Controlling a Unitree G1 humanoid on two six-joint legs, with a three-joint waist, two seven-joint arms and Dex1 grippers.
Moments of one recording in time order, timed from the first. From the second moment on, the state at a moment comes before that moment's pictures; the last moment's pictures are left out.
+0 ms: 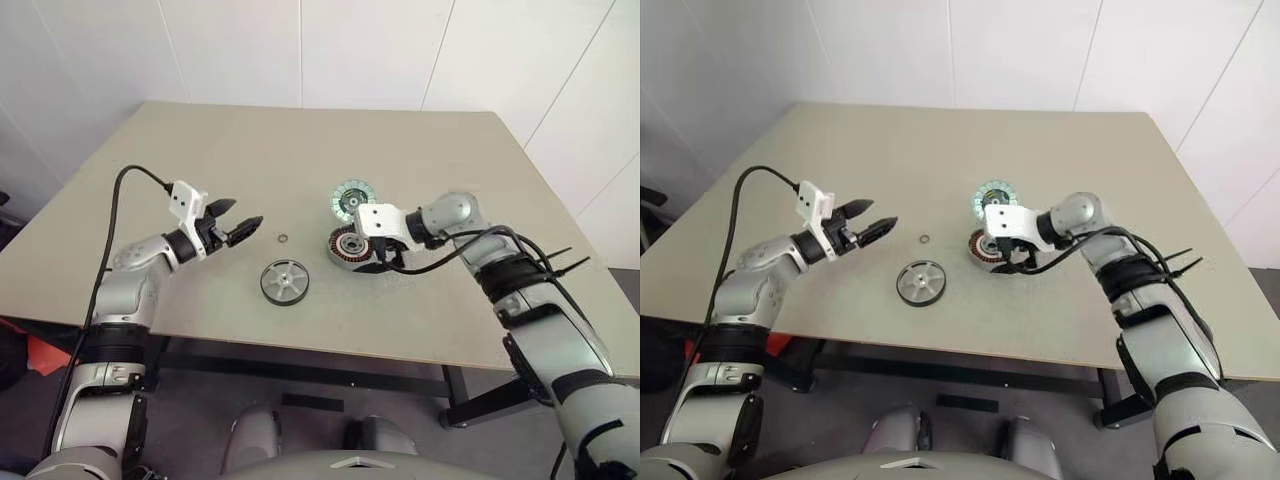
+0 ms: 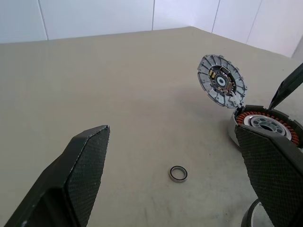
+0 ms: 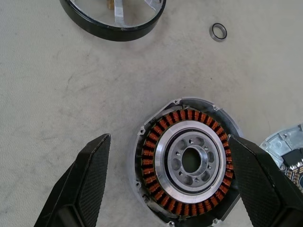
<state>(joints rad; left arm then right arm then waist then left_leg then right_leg) -0.44 0.45 0.12 0.25 -0.39 0.30 -0.82 -0.89 -0.51 0.41 0.70 -0.14 -0.23 1.30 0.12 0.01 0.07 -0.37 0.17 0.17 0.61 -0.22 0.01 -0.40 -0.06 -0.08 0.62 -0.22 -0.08</state>
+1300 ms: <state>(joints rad) -0.36 0.44 0.13 0.17 -0.39 0.31 -0.78 -1.00 -0.49 0.46 0.95 -0.28 -0.53 1.31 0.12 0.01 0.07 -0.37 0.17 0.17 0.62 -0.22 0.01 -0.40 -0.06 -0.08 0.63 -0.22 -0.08</state>
